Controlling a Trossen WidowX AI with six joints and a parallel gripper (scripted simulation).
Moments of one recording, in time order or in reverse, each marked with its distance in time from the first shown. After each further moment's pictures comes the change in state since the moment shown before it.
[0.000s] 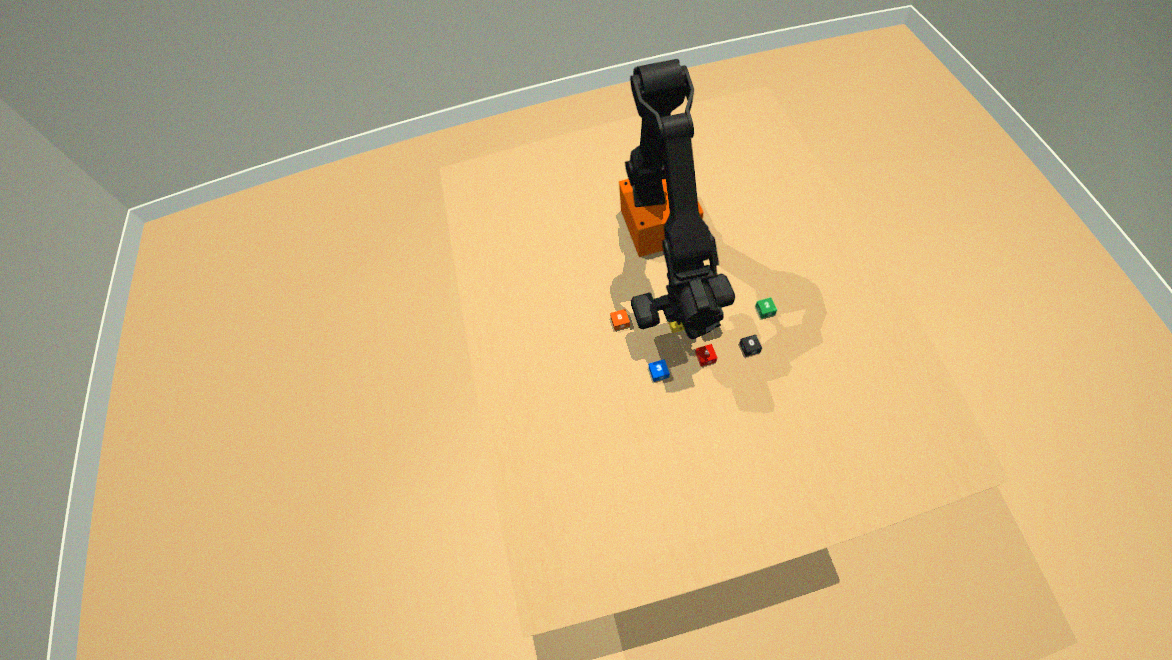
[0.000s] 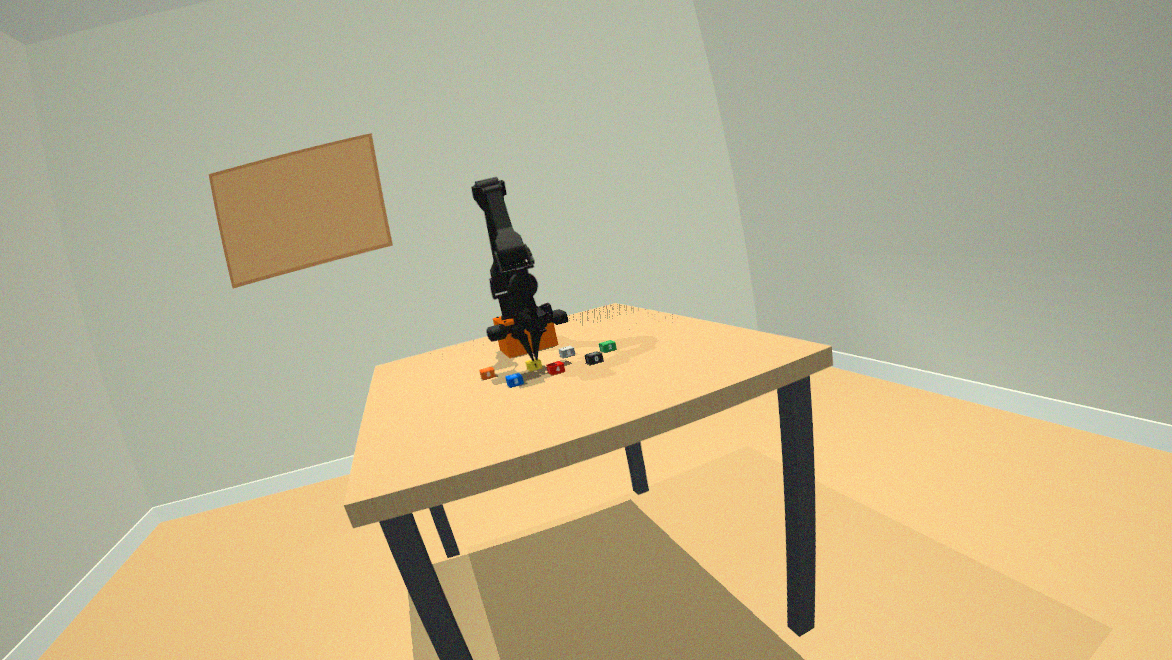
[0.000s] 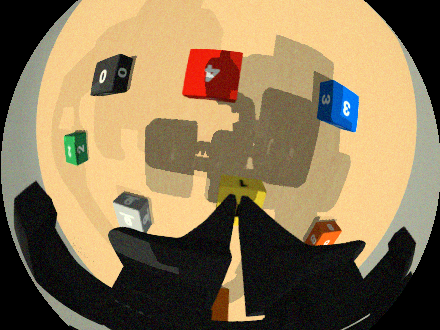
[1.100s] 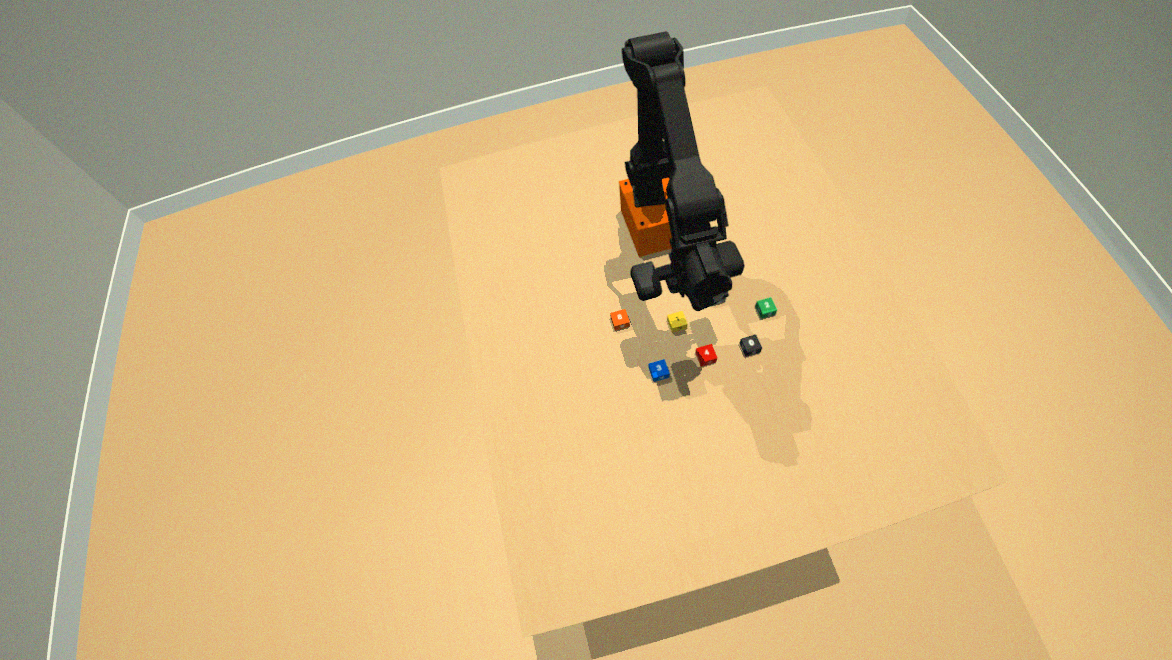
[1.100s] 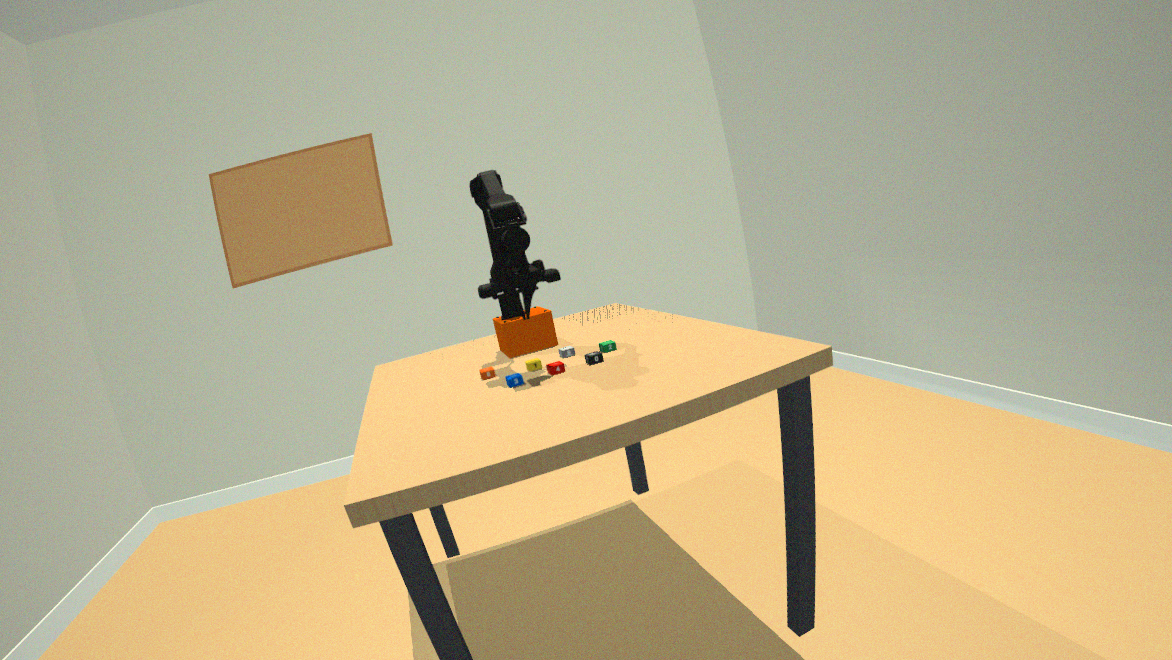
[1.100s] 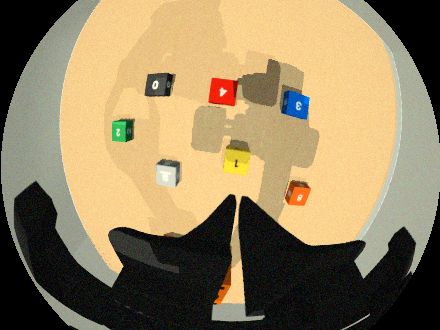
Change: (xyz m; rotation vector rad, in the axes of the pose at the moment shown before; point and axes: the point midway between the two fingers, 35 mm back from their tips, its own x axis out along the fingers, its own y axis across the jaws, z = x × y) arm -0.100 0.002 0.000 0.000 0.012 0.001
